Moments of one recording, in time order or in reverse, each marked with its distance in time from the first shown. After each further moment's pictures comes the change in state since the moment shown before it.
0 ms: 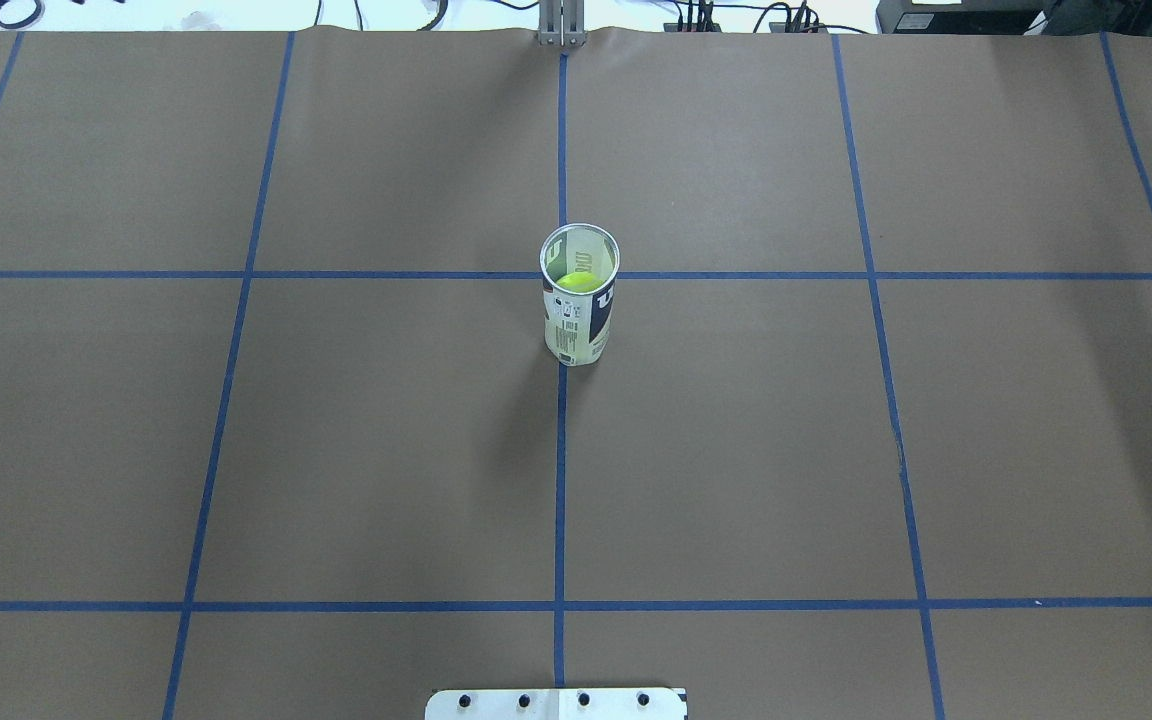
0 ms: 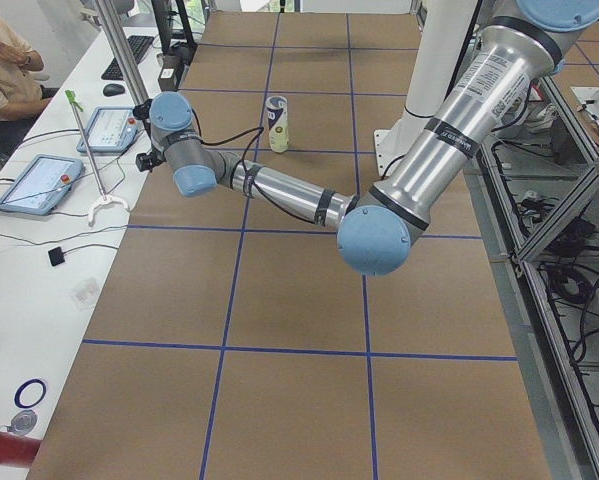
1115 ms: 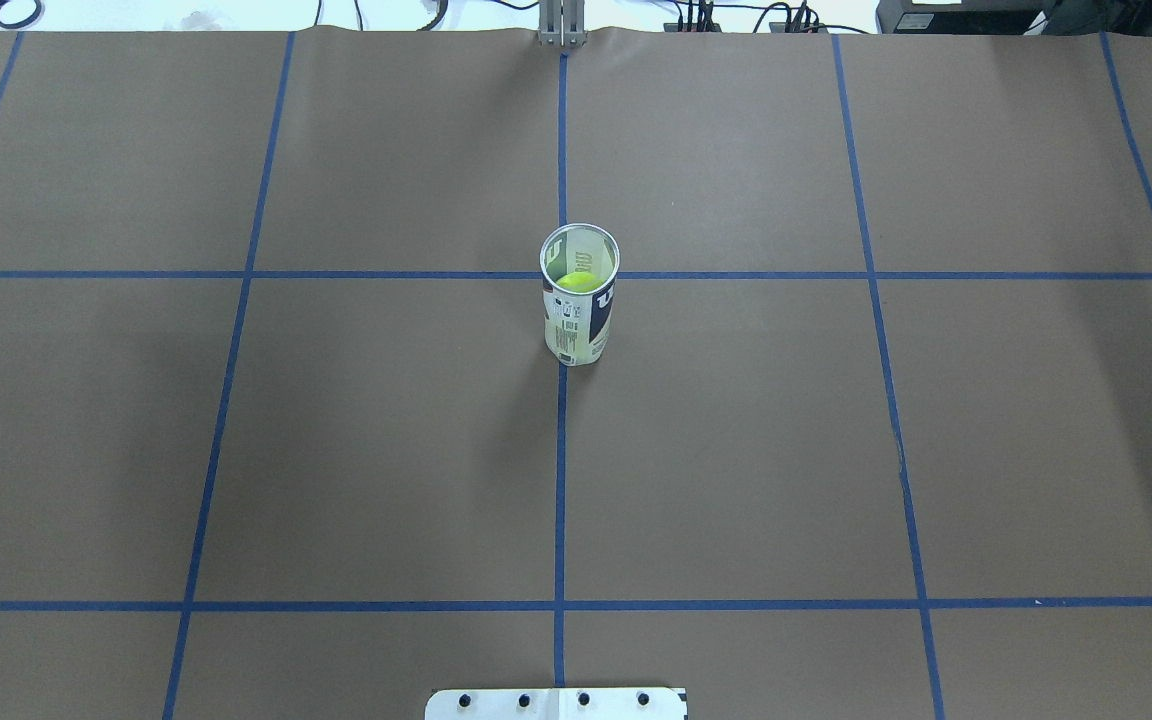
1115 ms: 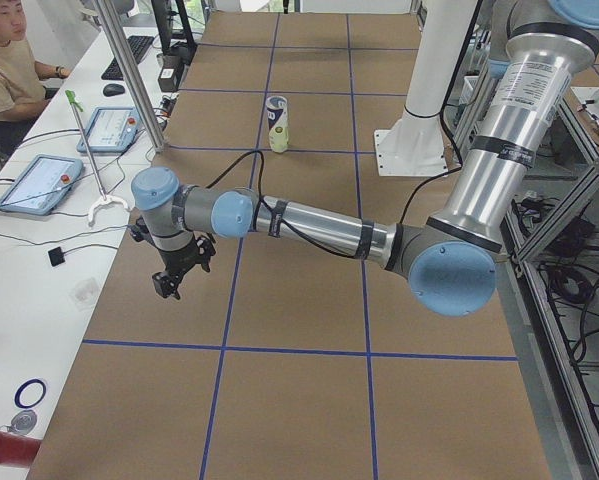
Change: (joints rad) left arm -0.157 0.245 -0.148 0.852 0.093 0.416; right arm -0.001 -0.024 -0.007 -0.008 -0.039 -0.006
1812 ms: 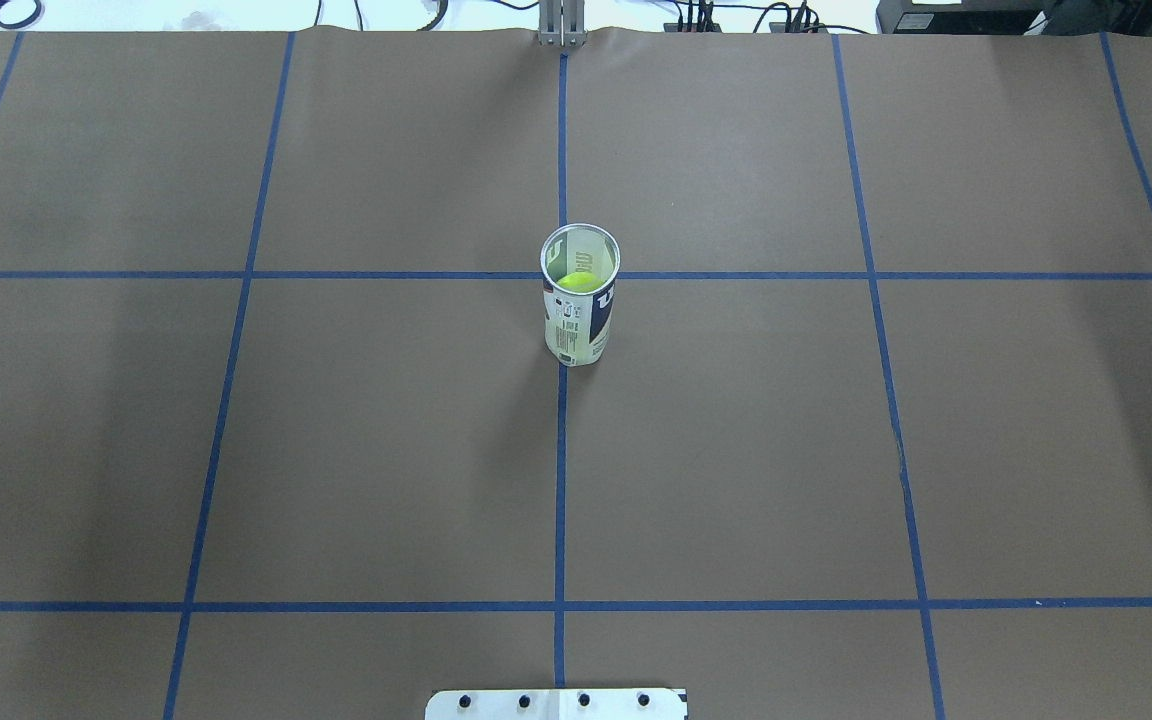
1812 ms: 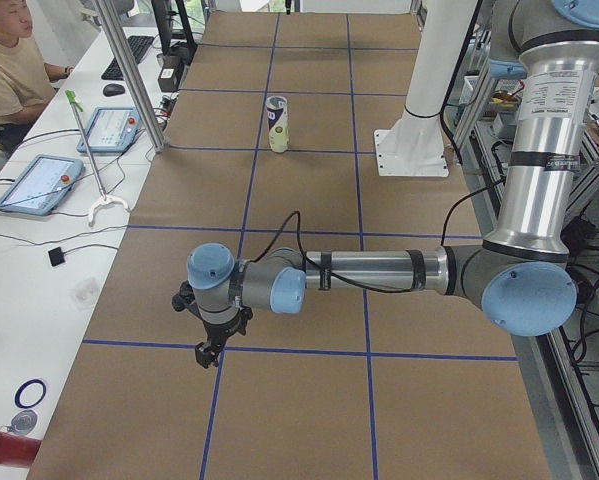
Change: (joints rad) left arm -0.029 0.262 0.048 -0.298 0.054 -0.021; right arm 0.000 -0.020 0.001 0.000 0.003 -0.005
